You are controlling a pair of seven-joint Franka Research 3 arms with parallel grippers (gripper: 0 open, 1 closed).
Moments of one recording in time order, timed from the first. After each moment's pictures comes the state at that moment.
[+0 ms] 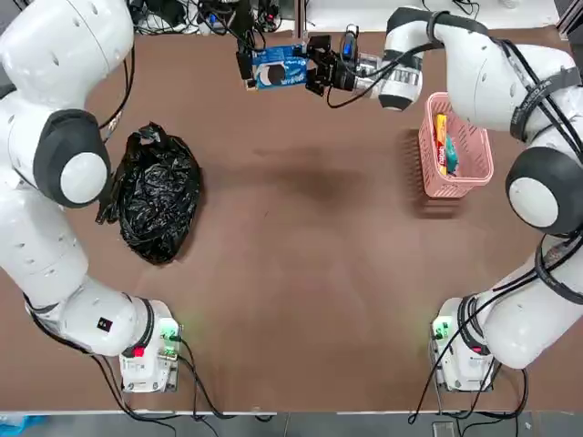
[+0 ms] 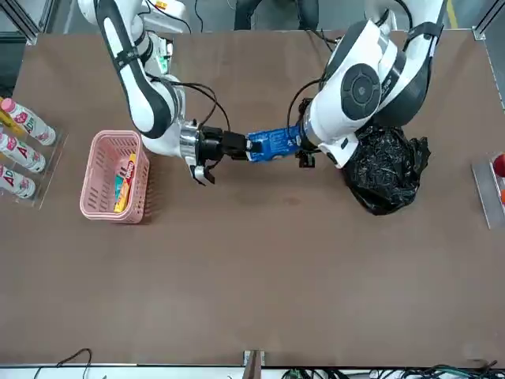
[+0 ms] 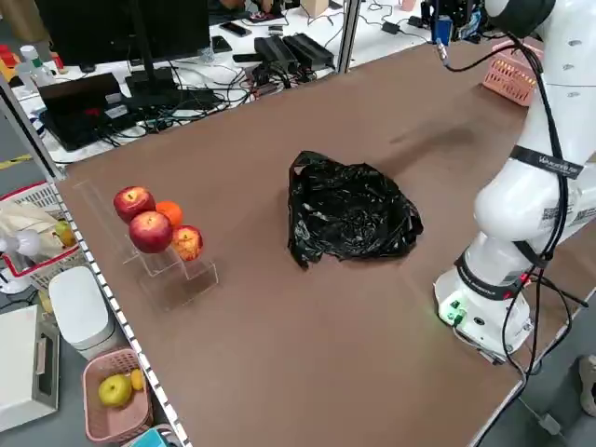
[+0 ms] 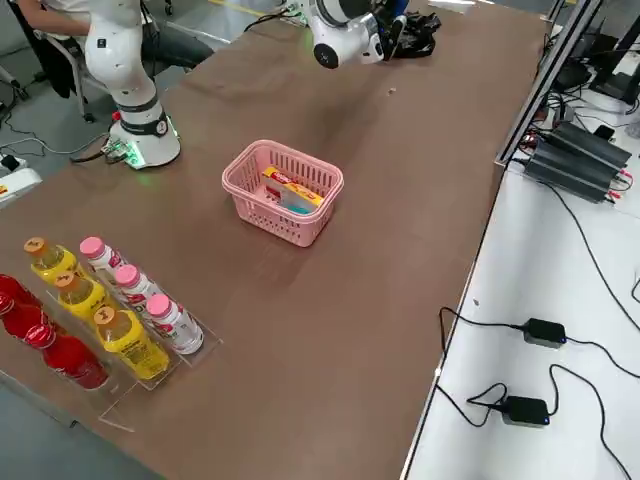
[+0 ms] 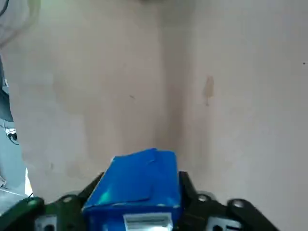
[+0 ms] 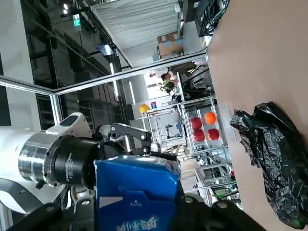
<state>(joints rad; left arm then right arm) -0.34 0.38 -0.27 -1.35 -0.19 1.55 -2.18 0.65 0.28 -0.08 -2.02 2.18 2.04 -0.69</state>
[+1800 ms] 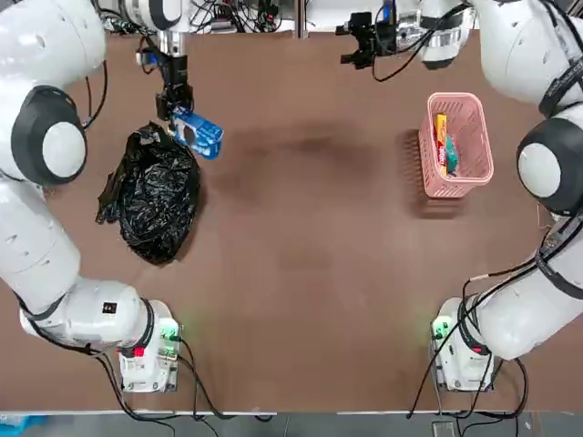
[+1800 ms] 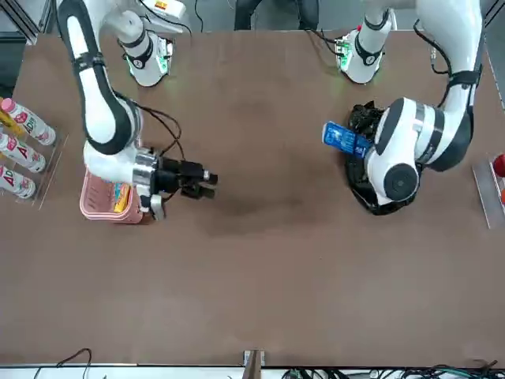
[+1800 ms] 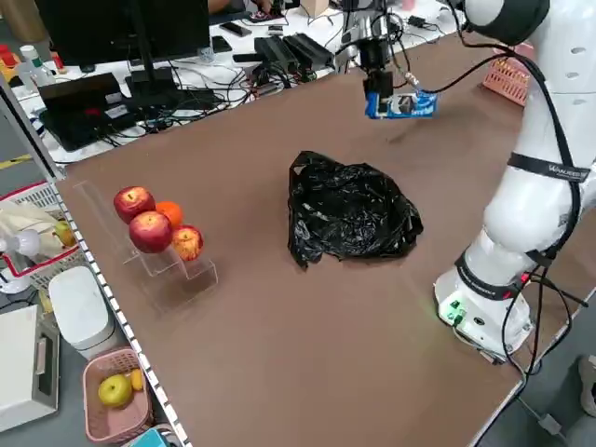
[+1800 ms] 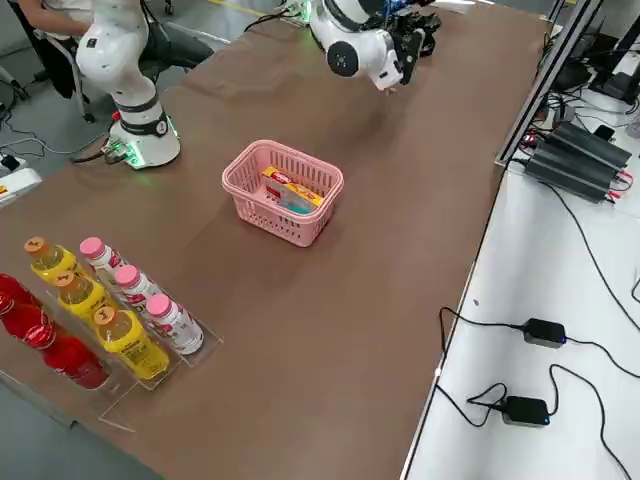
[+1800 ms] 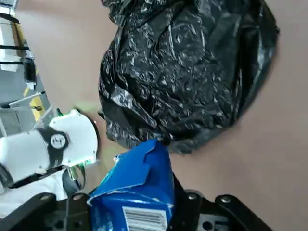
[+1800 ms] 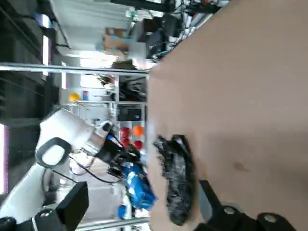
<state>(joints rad) 0.00 0.33 -0.27 -1.75 0.11 1.45 -1.38 0.41 0.28 -0.11 -1.91 1.55 2.07 -0.62</state>
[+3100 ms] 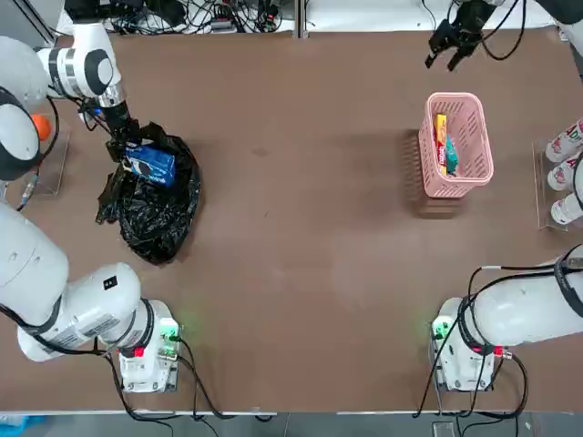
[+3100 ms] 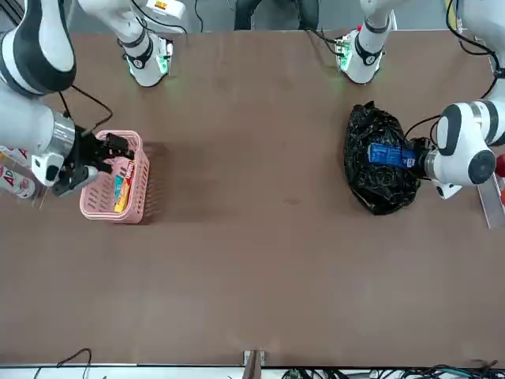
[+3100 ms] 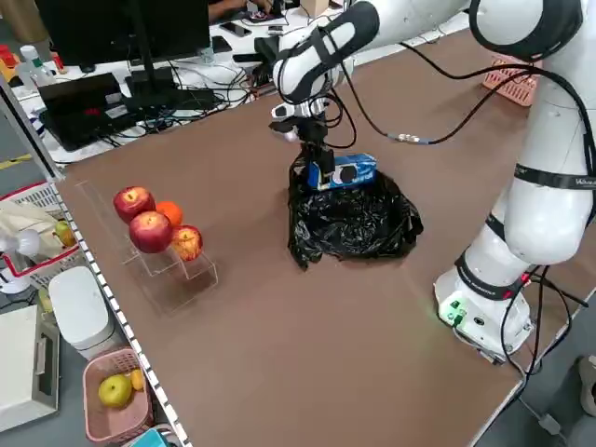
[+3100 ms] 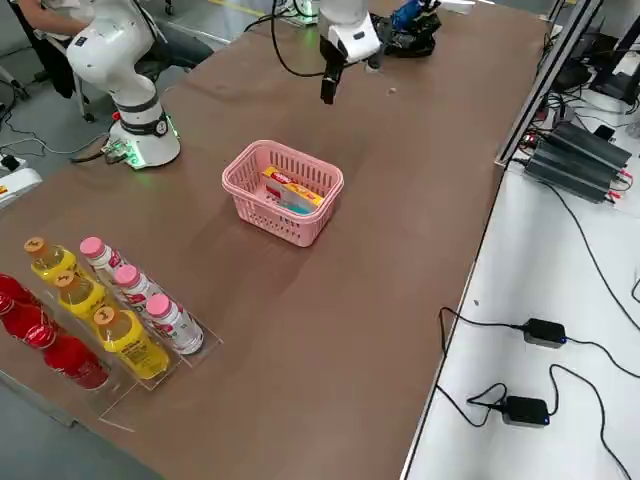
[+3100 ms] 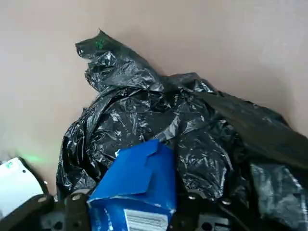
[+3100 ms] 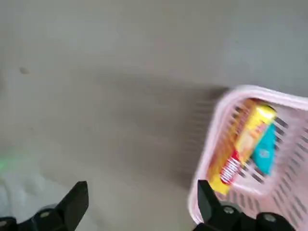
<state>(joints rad) 0.41 0.28 -0.27 -2.10 0.17 1.94 -1.30 0.17 0.03 -0.11 -1.83 0.27 1.70 -0.20</state>
